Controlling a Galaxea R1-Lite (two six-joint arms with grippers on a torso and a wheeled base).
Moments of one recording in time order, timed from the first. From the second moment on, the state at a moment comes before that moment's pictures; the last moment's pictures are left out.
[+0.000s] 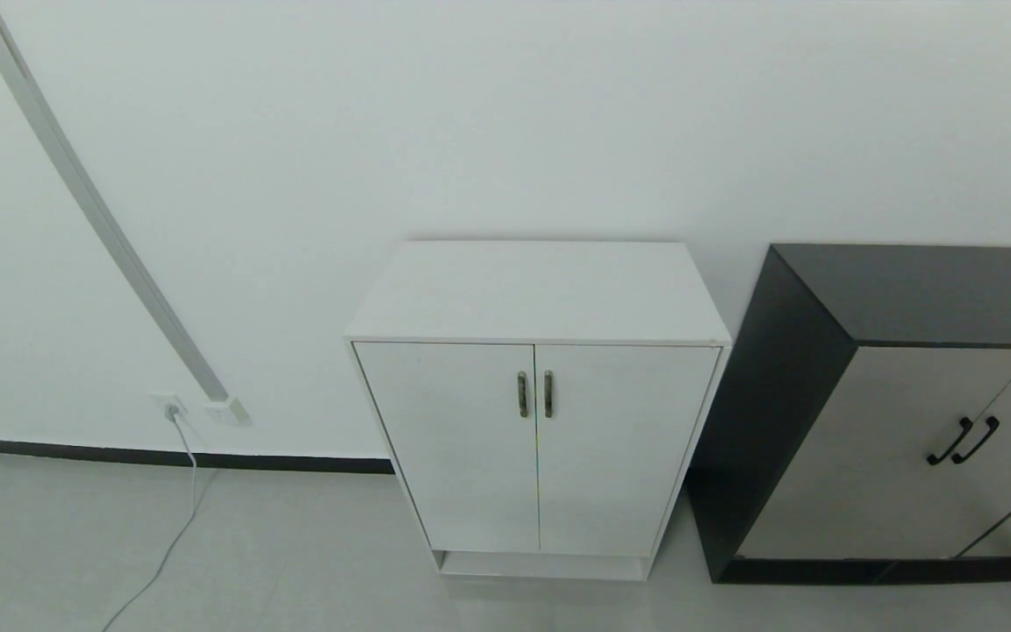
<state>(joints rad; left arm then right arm) 0.00 0.00 0.00 0.00 -0.01 -0.07 0.20 0.58 0.00 -0.04 0.07 -0.04</state>
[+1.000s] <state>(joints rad) 0.00 0.00 0.00 0.00 -0.01 -0.07 0.08 0.25 0.00 0.00 0.09 -0.05</state>
